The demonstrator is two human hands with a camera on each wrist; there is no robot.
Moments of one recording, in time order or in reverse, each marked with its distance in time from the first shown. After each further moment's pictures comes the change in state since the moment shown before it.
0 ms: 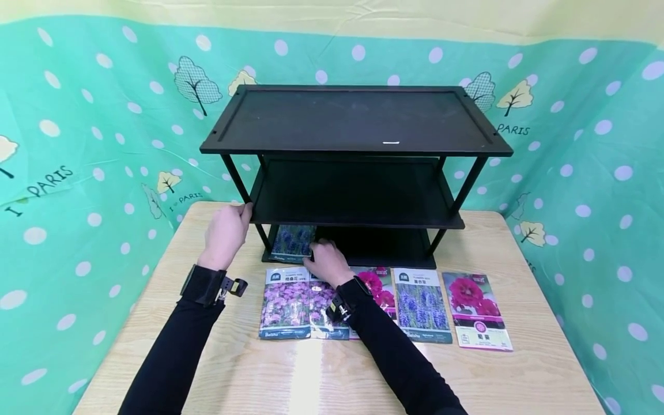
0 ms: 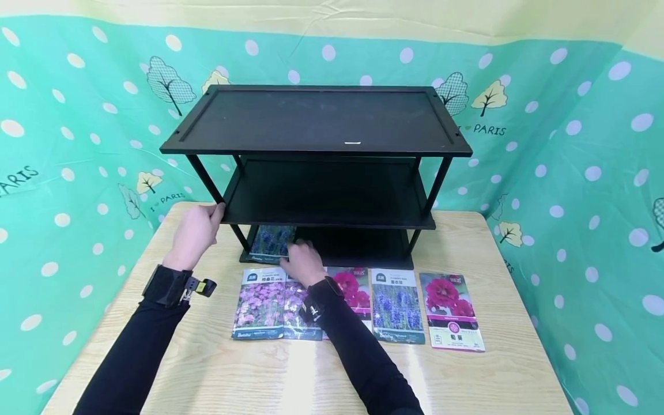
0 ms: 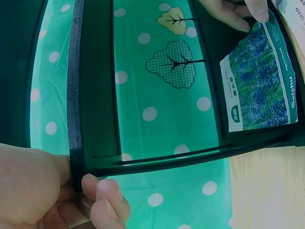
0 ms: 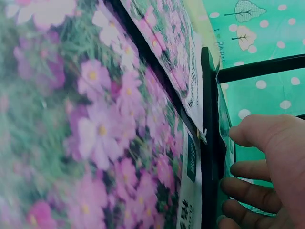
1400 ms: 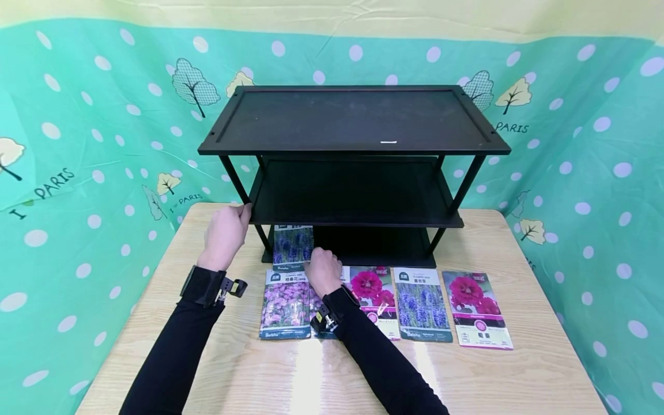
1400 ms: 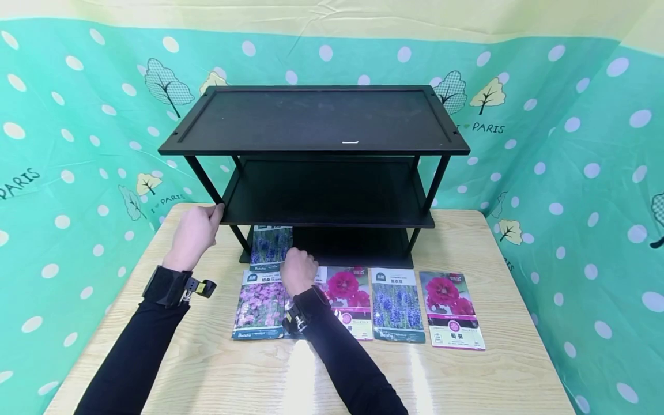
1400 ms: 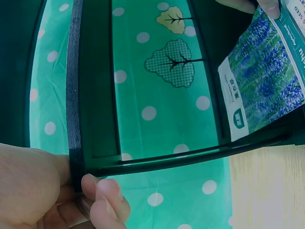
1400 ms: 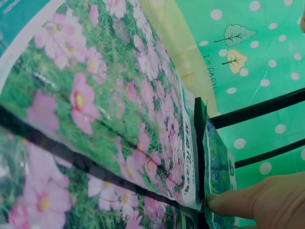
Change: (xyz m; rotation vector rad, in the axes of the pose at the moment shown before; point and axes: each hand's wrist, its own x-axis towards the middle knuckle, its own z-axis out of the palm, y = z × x) left_hand 0.001 0.002 -0.002 0.009 -0.036 -0.041; right_hand -0.005 -0.034 0.009 0.036 0.092 0.391
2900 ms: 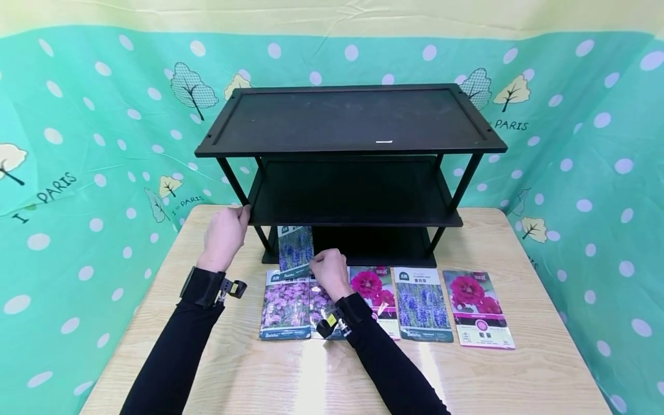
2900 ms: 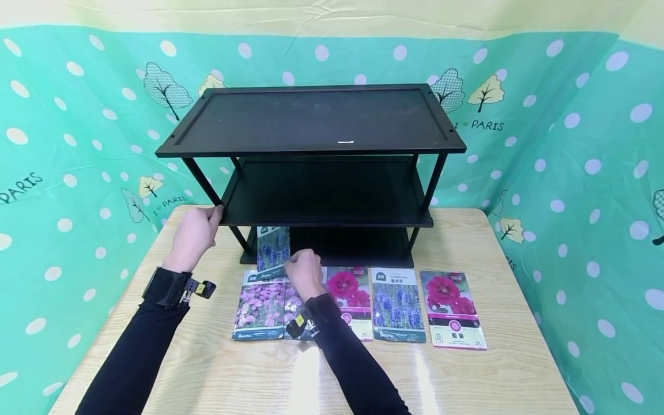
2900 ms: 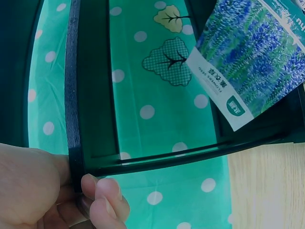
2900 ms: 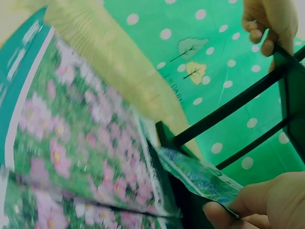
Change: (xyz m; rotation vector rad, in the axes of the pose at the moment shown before) left_hand 0.000 0.003 0.002 0.020 0.015 0.029; right_hand -0.016 0.017 -0.020 0.447 0.047 0.041
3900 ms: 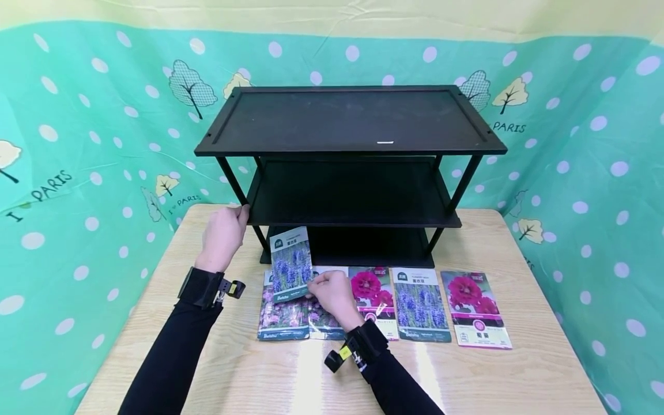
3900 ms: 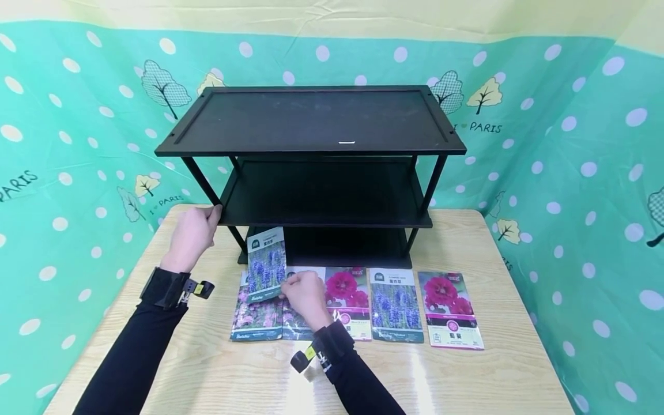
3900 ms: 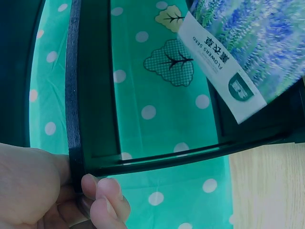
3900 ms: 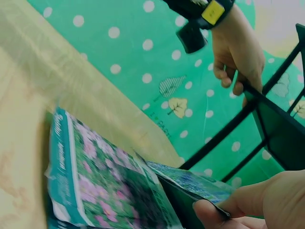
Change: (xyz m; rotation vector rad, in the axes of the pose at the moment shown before) left_hand 0.001 -0.002 0.000 -0.003 0.014 0.009; right_hand -0.050 -0.002 -0.014 0.231 -0.145 0.131
